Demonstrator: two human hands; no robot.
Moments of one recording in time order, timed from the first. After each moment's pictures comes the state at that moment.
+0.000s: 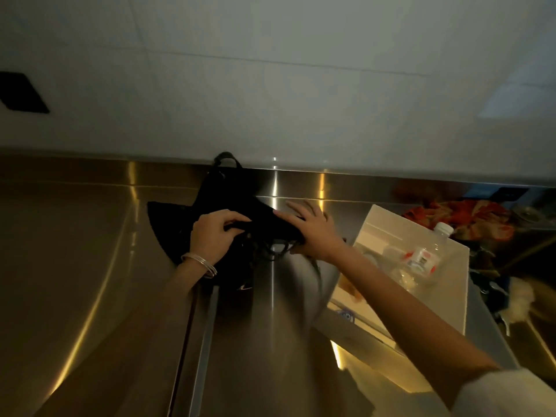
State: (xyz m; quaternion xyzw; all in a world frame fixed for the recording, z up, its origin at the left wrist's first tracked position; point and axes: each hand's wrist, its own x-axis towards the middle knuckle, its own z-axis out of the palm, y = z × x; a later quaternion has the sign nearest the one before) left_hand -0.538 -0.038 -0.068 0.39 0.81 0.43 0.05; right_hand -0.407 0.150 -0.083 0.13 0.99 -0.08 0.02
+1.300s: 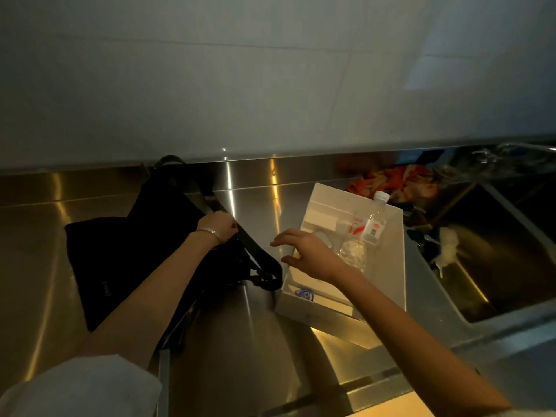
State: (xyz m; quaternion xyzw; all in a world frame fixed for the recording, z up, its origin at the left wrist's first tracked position) left_hand -0.528 0.086 -0.118 0.51 0.84 0.01 0.19; right_hand -0.309 0.144 -0.086 0.21 0.94 -0.25 -0.01
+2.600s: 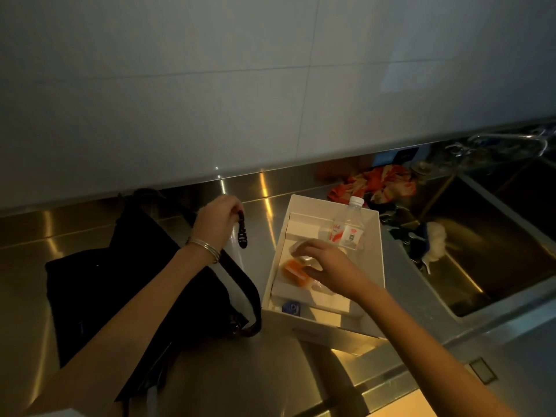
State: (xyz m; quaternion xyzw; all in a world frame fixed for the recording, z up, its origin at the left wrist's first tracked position) left_hand -0.474 0.095 -0.044 0.57 0.75 0.34 0.01; right_hand -0.239 0.167 -0.075 0.27 0.93 -0.22 -0.08
